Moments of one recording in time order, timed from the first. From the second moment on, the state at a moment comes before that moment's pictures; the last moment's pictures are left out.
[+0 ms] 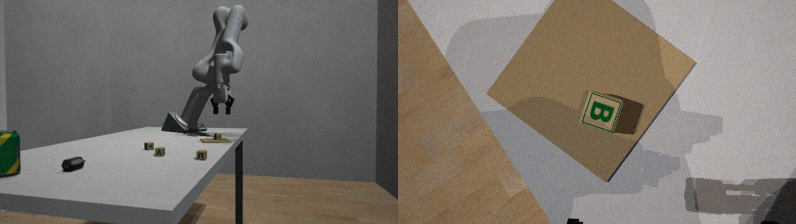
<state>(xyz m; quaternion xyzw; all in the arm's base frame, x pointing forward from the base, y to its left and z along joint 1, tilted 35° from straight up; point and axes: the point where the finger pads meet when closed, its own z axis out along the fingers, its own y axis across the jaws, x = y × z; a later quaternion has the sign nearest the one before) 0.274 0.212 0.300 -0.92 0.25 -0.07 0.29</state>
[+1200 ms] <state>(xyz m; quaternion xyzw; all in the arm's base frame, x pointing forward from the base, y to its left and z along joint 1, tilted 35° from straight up) 0.539 0.196 0.394 -0.92 0.25 -0.07 0.30</state>
